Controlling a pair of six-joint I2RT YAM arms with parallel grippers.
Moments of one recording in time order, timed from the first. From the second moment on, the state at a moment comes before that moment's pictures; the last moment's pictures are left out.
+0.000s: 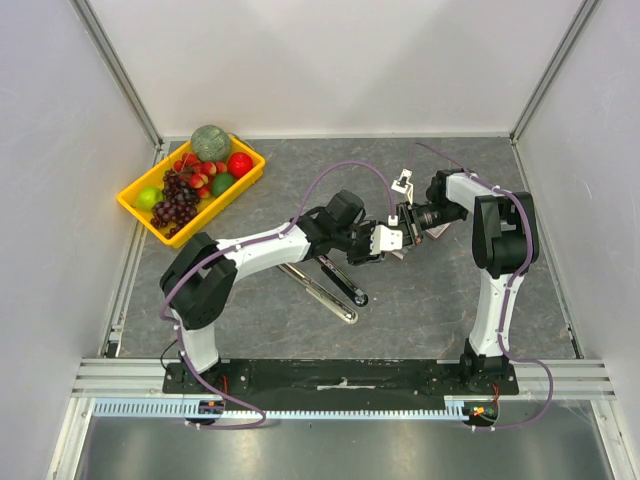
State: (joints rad) left arm -0.86 1.84 1.28 -0.15 0.50 0.72; right arm 0.10 2.12 1.48 -1.37 -1.33 -1.10
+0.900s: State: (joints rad) left arm -0.85 1.85 1.30 -0.17 0.50 0.71; right arm 0.10 2.12 1.48 -1.38 -1.31 -1.08
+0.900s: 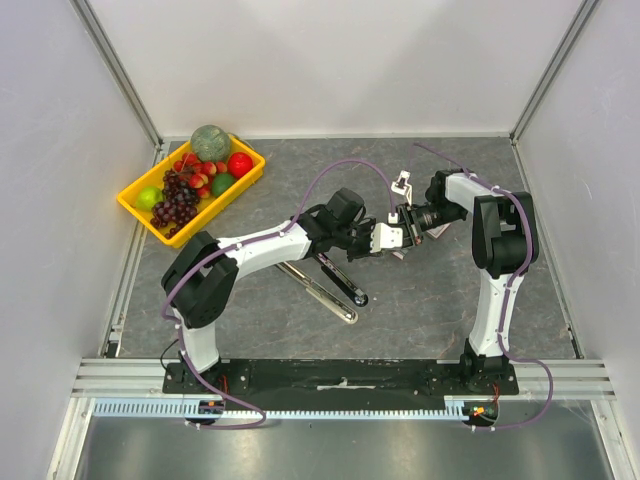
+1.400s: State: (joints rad) left arm -0.85 1.85 1.30 -0.16 0.53 0.65; right arm 0.08 2.12 1.48 -1.39 -1.32 -1.06
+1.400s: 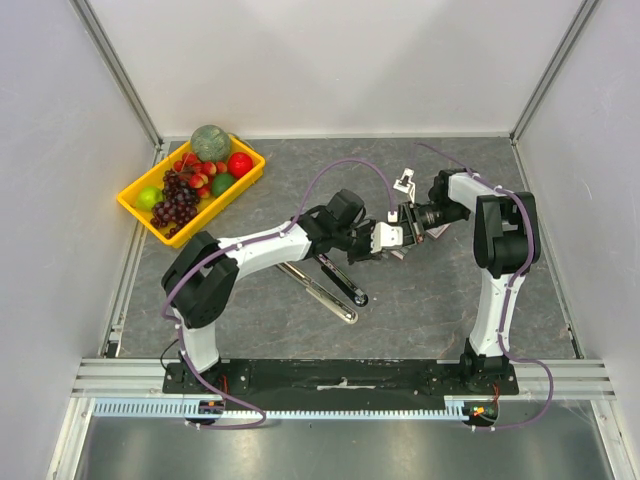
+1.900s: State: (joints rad) left arm -0.87 1.85 1.29 -0.17 0.53 0.47; right arm 0.06 2.12 1.51 -1.37 -1.33 -1.09
